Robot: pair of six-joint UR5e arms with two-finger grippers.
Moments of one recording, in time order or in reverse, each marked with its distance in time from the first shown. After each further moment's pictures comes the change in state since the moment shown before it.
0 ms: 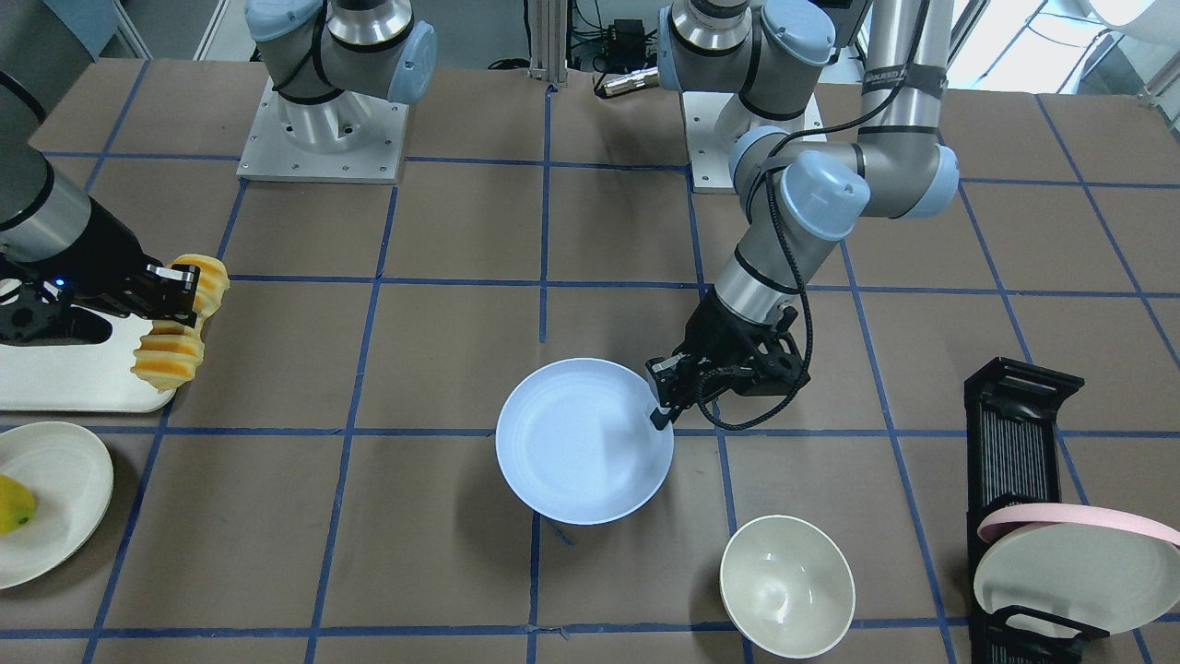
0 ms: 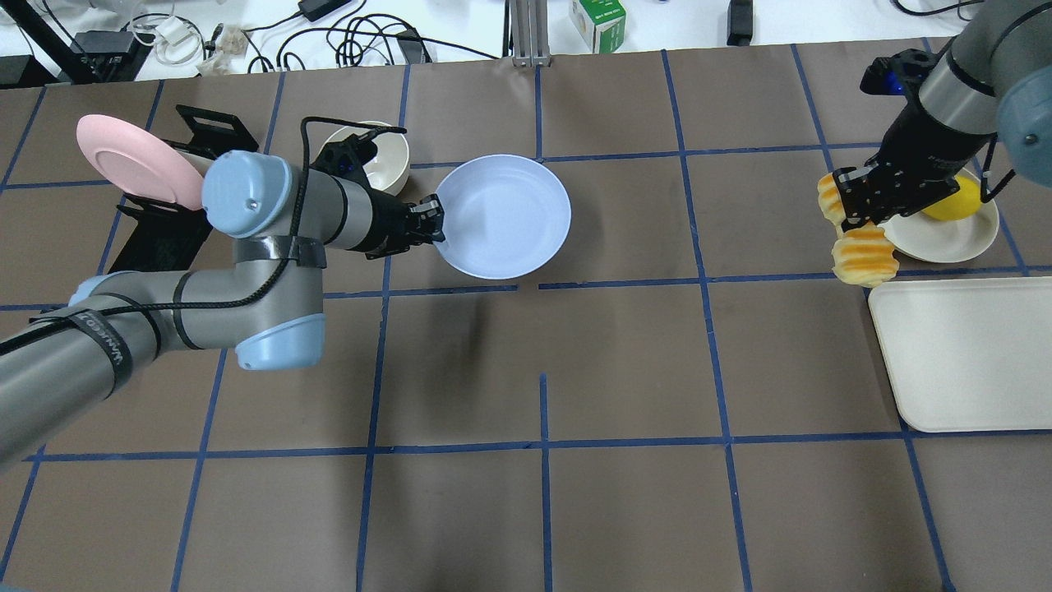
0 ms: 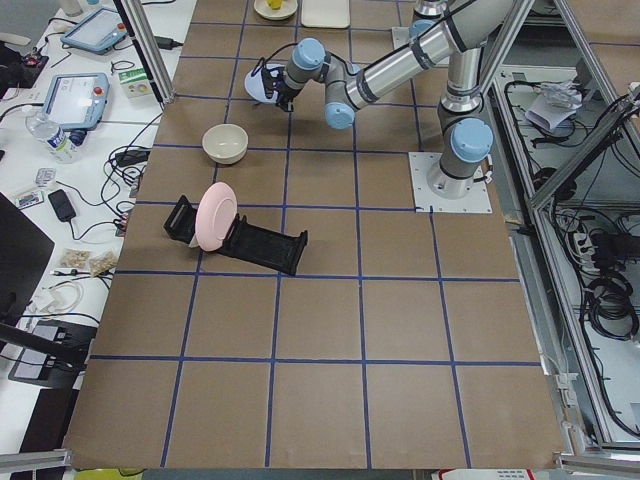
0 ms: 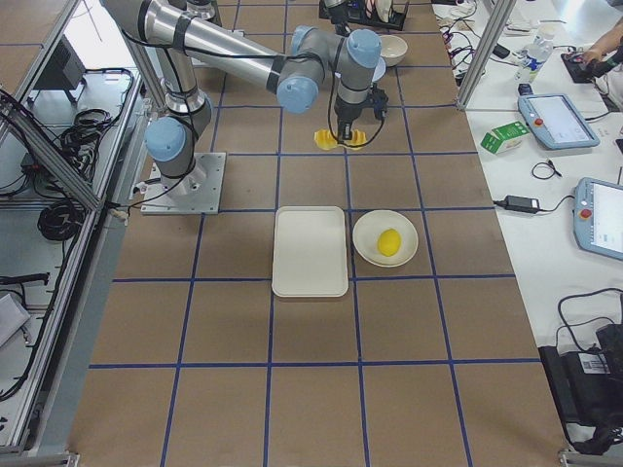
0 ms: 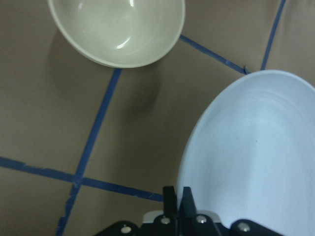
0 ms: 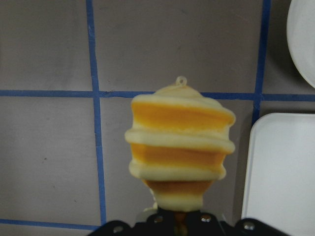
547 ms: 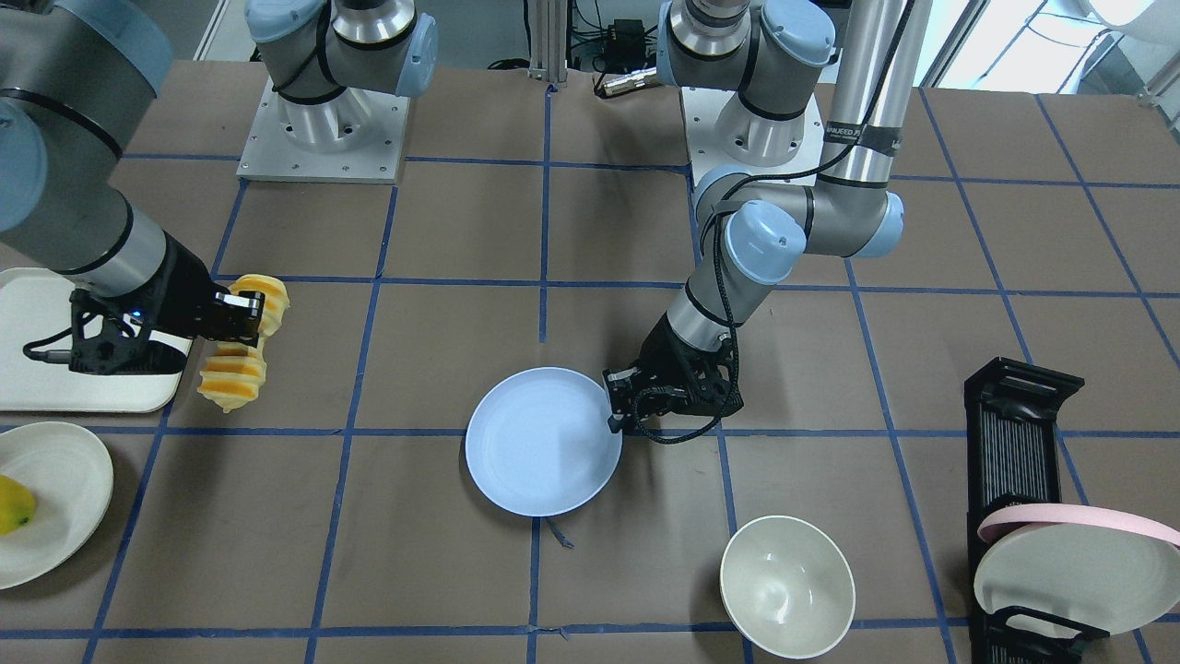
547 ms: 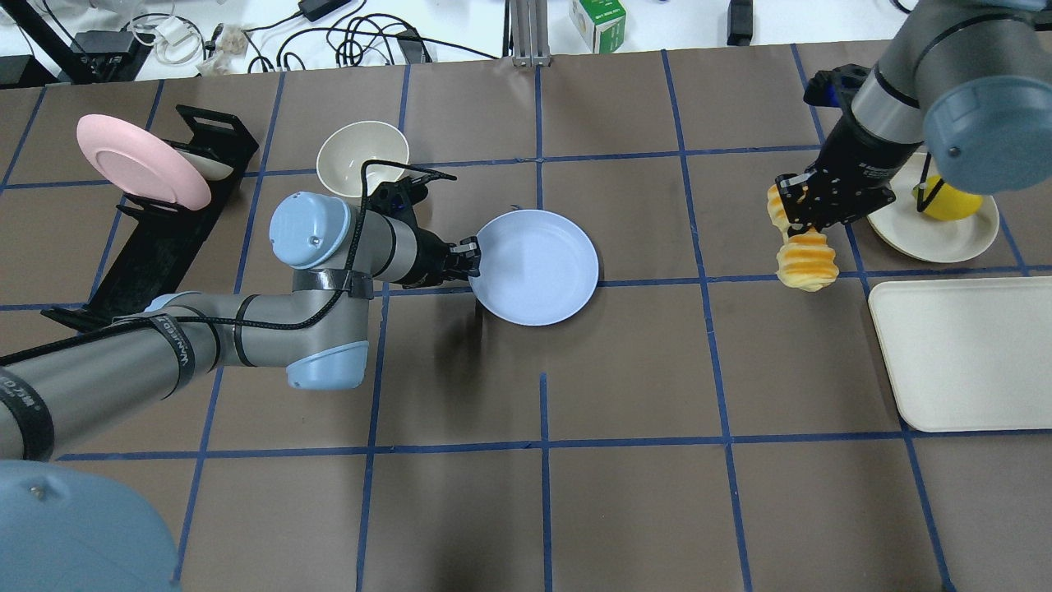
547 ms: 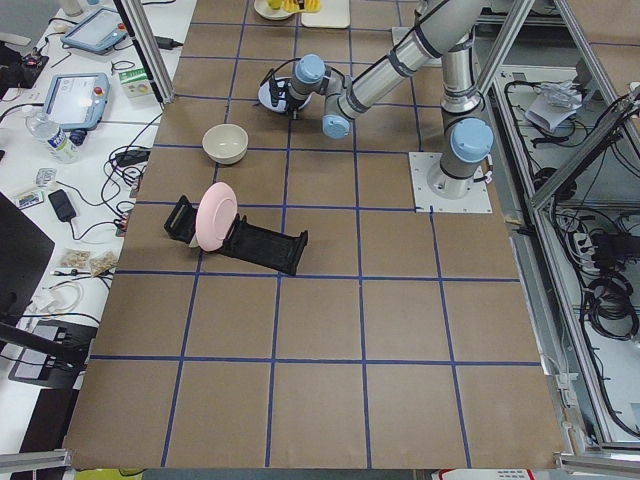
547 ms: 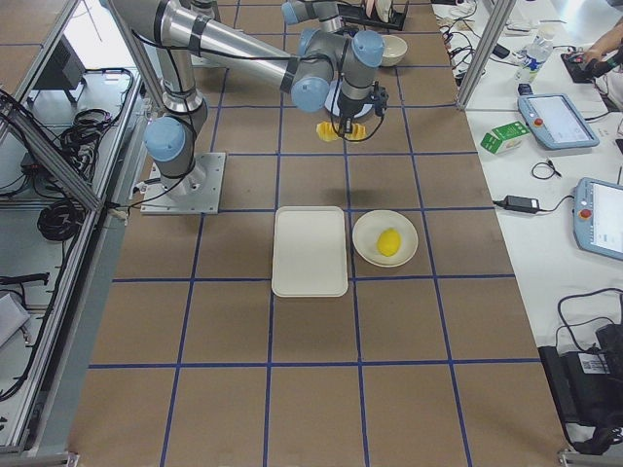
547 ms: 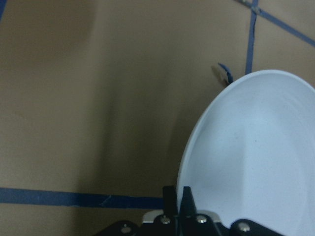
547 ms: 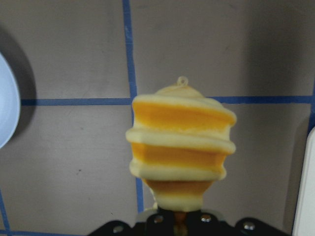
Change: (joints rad) left arm -0.048 -0.107 -0.017 0.057 -0.002 0.084; right arm 0.112 0.049 0.003 -0.045 0.025 0.133
